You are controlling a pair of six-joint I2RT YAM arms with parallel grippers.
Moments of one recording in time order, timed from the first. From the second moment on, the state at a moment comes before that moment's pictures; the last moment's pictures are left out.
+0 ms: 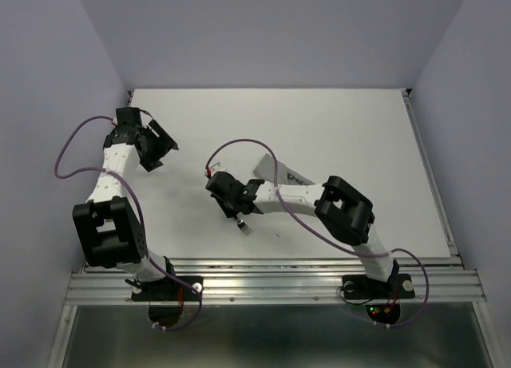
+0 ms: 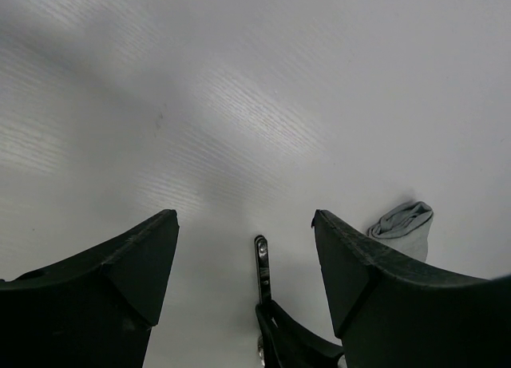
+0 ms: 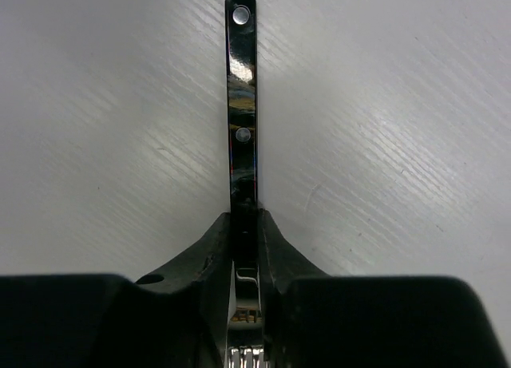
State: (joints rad) left arm 0.15 1.50 1.20 -0.64 0.15 -0.62; right arm 1.10 2.14 1.56 -0.37 0.27 0.37
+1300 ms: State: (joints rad) left arm -0.31 1.96 1.57 -0.63 0.44 -0.49; right arm 0.85 1.13 0.78 -0.30 0.36 -0.04
